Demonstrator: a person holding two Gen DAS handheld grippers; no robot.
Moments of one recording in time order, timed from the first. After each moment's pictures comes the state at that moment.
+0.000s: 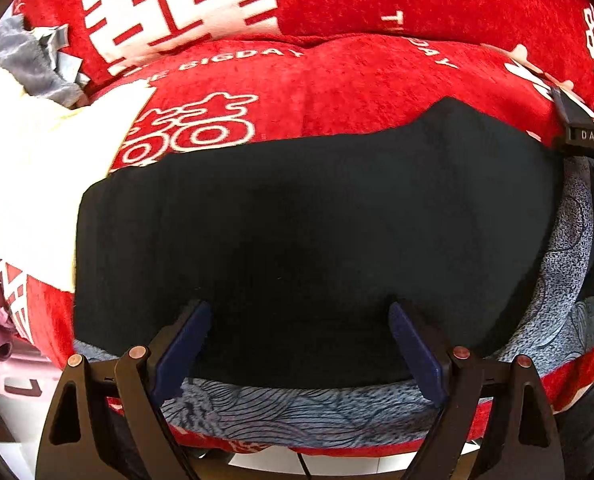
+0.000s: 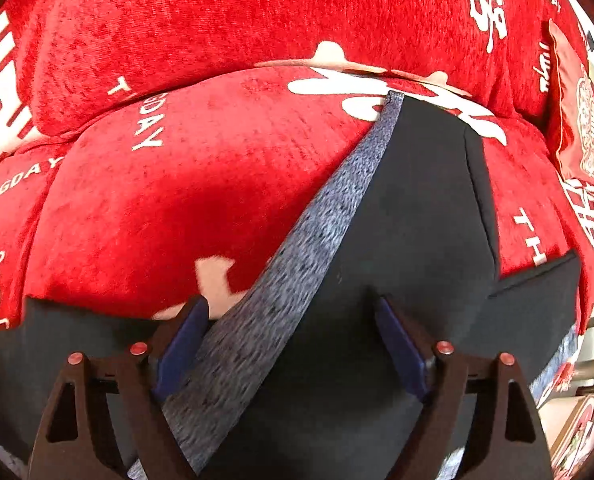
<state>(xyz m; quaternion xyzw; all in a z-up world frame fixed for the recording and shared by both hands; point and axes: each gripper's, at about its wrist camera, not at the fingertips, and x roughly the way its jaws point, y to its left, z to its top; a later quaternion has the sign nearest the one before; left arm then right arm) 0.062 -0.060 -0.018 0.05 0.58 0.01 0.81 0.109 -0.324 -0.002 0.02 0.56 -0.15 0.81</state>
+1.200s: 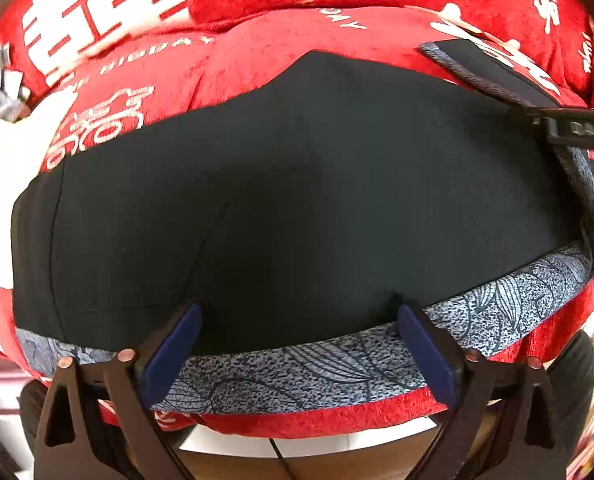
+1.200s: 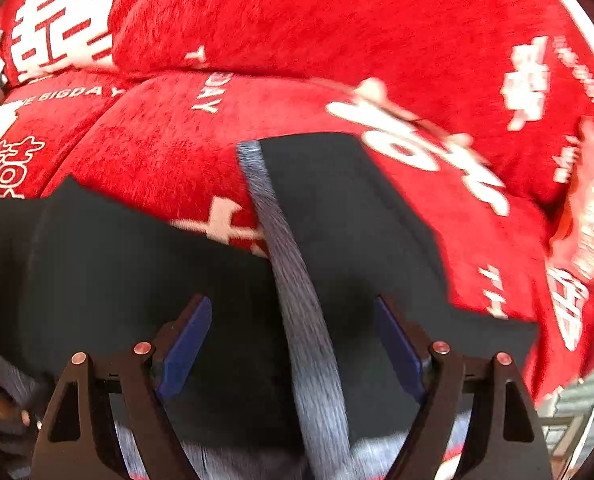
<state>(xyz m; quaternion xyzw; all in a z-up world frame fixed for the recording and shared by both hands) 0.035 -0.123 -0.029 0.04 0.61 -0.07 0.79 0.085 -0.323 0.020 -0.10 0.59 -0.02 0.80</state>
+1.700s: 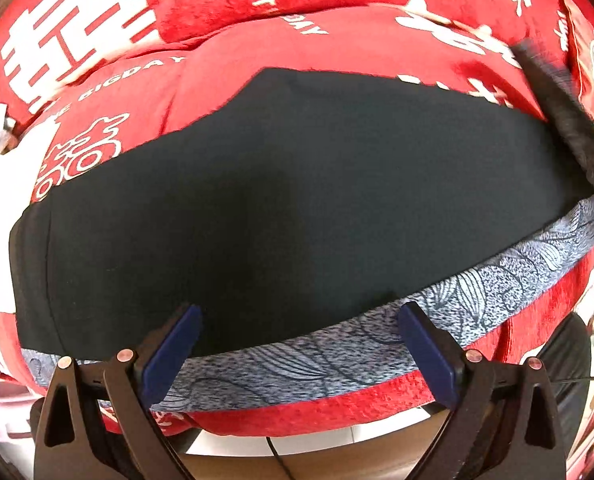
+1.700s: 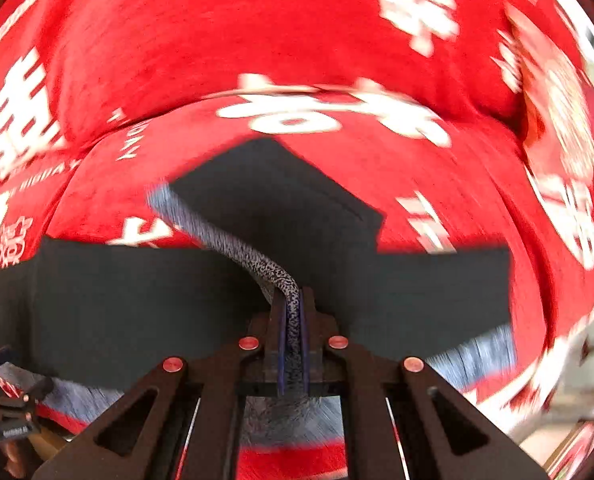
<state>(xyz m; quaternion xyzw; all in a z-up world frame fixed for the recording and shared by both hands) 0.035 -0.158 -0.015 0.08 0.60 -0.10 0.79 -0.038 -0.478 0.064 0.07 0.53 -0.12 0.84</state>
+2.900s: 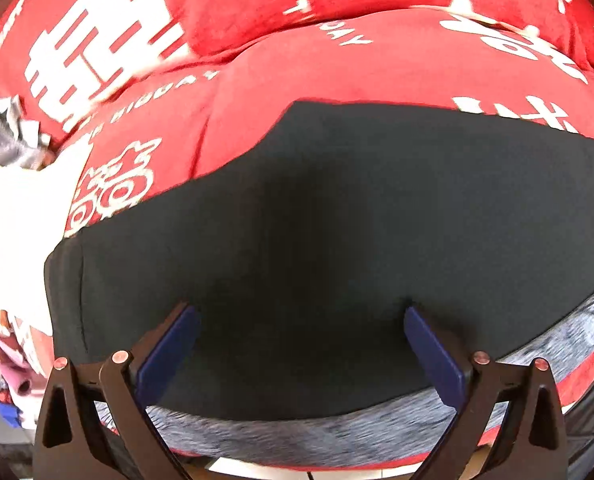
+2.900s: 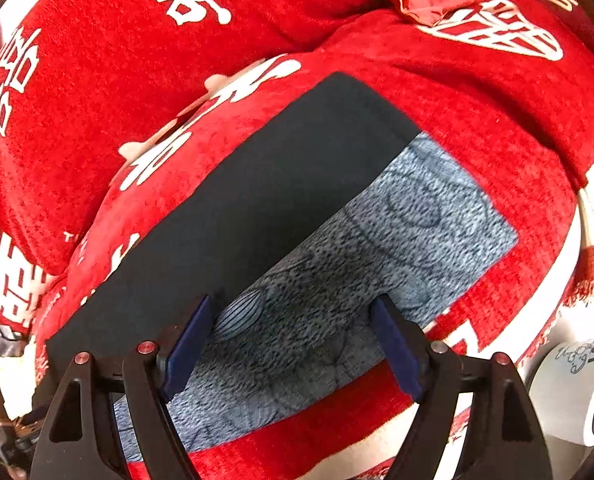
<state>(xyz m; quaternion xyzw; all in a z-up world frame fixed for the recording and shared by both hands) 0.064 -0.139 -0.021 0.12 0.59 -0.01 0.80 -0.091 -0.603 -0.001 0.29 0.44 -0.18 0.83</state>
